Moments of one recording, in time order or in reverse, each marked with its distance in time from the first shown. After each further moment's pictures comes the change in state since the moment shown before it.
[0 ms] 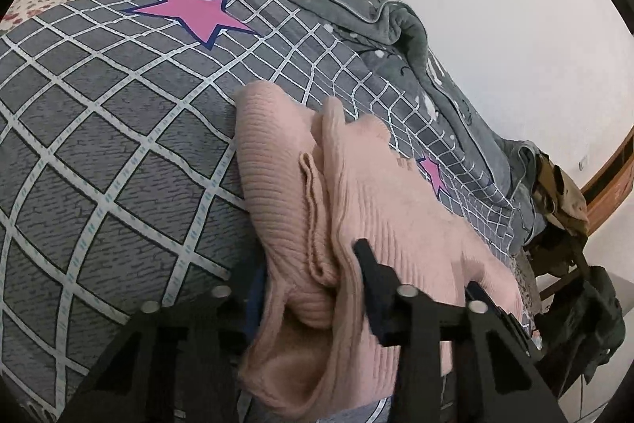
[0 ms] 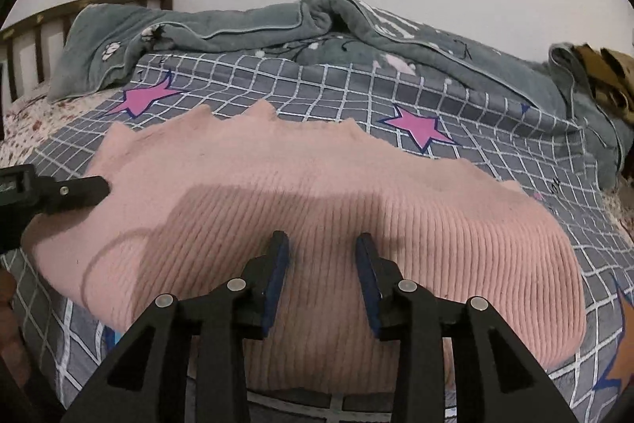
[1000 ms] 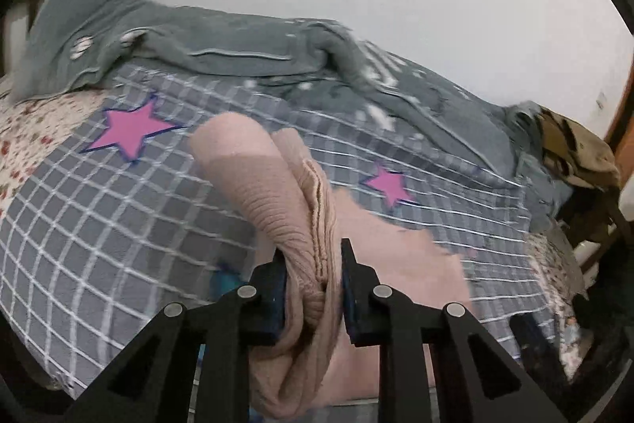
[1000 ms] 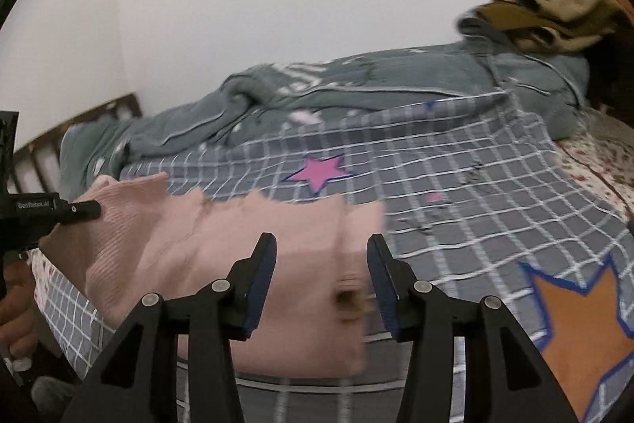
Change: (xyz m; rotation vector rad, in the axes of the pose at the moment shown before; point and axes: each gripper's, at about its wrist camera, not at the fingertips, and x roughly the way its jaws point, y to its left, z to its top) left arm -0.019 -0.198 0.018 0.256 -0.049 0.192; right arm -0.088 -0.175 -0.006 0.324 -0.158 0.020
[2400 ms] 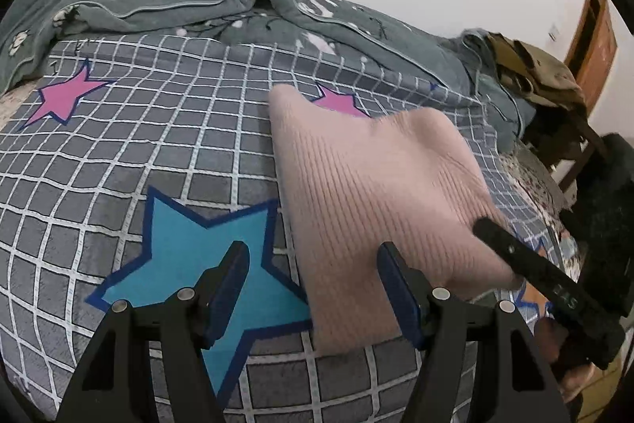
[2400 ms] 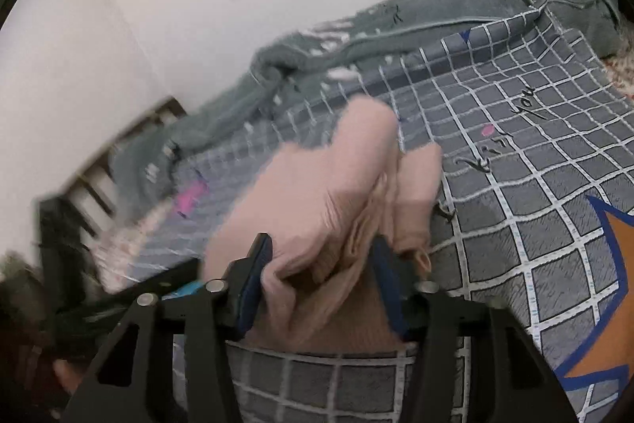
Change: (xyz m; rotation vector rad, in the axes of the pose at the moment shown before) left arm 0.040 0.002 -0.075 0.173 0.108 -0.145; right arm 0.033 0.007 -0.022 0.105 0.159 0.203
